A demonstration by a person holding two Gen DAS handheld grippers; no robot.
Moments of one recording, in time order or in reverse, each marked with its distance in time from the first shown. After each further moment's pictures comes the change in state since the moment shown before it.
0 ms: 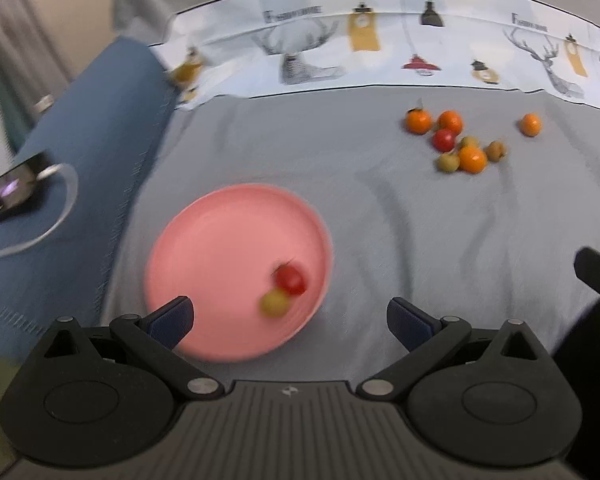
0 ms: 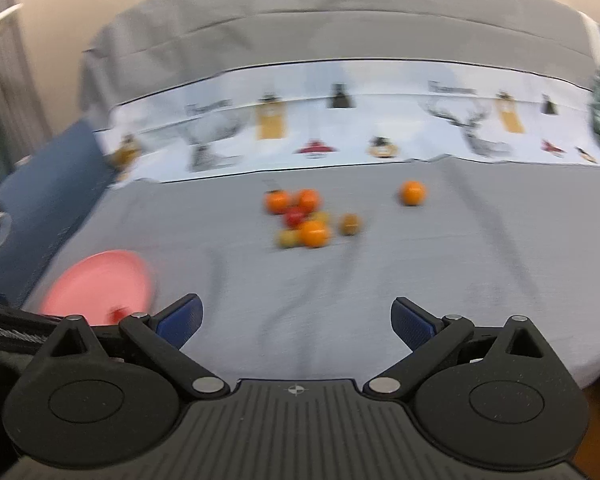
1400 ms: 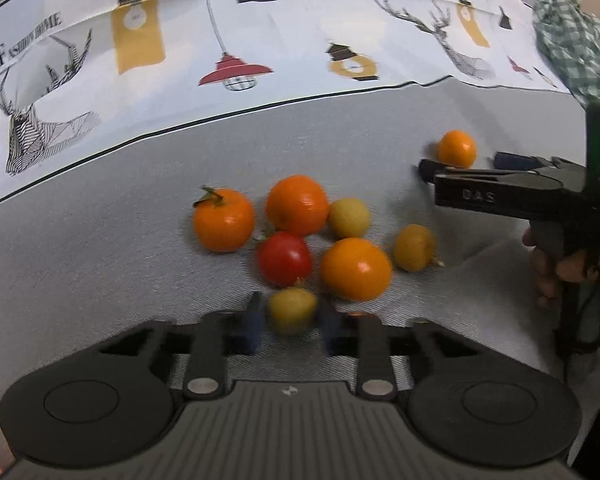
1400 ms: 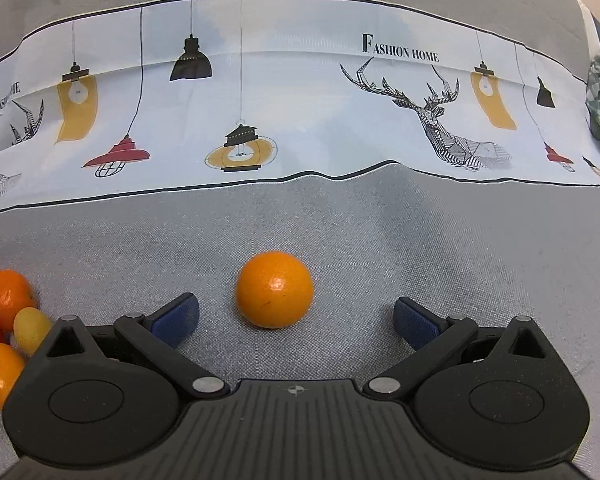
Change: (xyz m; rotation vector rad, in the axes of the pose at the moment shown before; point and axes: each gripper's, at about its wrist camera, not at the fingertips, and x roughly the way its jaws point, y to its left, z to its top) left arm 0.200 -0.139 0.138 0.253 -0.032 -0.414; right arm 0.299 -0.123 0.083 -0.031 -0.046 -0.183
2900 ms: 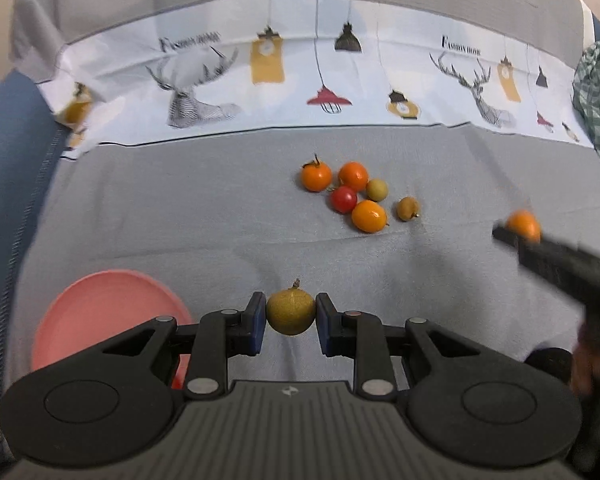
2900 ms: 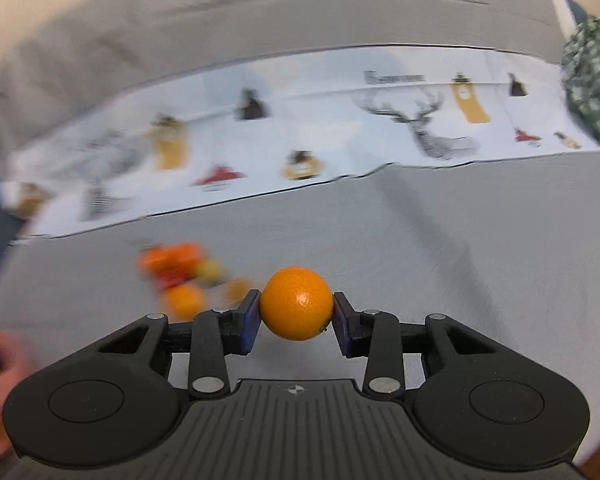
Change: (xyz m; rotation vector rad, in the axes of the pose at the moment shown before) left arm -0.200 -0.004 -0.083 -0.219 -0.034 0.170; right arm -0.231 0.020 -0.034 0.121 0.015 0.206
